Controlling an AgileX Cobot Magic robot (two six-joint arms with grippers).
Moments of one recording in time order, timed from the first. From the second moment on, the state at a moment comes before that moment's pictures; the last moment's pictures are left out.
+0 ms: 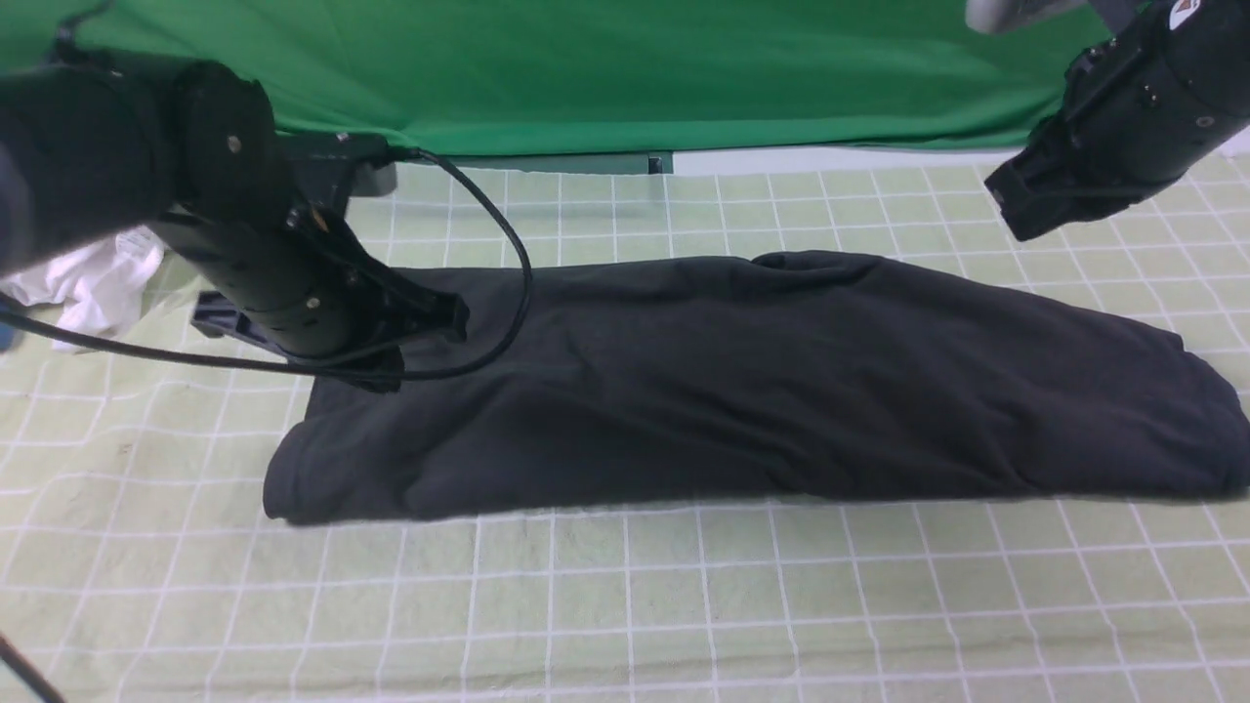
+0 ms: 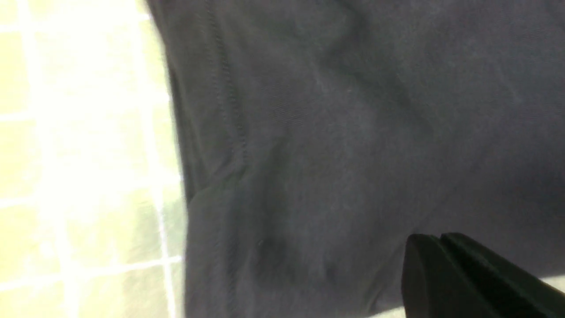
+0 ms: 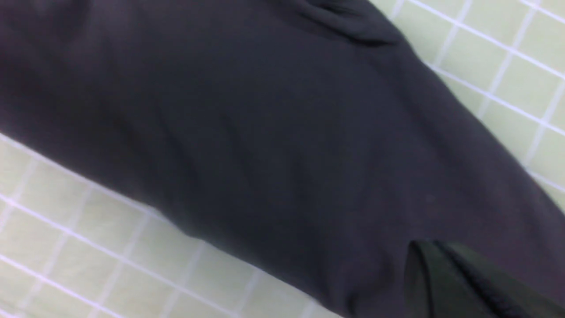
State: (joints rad) right arm 0.25 1.66 -1.52 0.20 1.03 -0.30; left arm -0.21 1.71 -1.19 -0.06 0.81 -0.12
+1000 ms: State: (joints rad) right arm -0.17 2.05 -1.52 0.14 0.89 -0.06; left arm -0.21 1.88 -1.17 -0.07 0.79 -0.10
